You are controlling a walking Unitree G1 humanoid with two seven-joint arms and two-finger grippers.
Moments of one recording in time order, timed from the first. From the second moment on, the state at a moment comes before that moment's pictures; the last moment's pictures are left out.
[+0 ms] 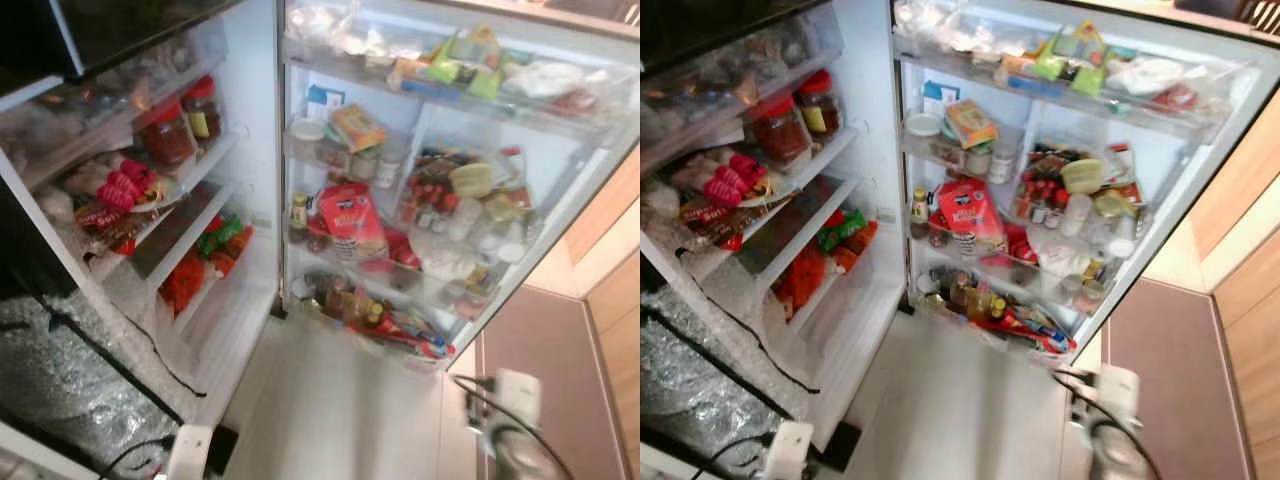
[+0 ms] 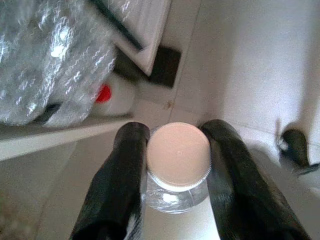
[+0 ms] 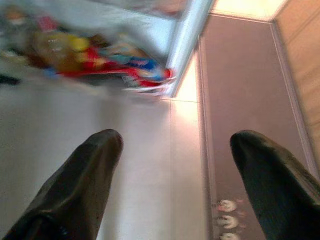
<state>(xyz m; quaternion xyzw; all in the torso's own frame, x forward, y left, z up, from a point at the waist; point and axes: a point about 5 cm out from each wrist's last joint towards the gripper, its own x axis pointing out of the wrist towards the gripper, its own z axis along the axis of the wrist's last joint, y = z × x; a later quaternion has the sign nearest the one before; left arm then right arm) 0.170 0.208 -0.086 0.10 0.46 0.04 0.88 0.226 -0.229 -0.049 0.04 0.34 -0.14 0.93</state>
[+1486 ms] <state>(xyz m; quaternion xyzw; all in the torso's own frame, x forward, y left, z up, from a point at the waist) 0.178 0.212 -0.082 0.11 0.46 0.03 0.88 0.170 -0.215 -0.084 0.05 0.44 -0.15 0.88</state>
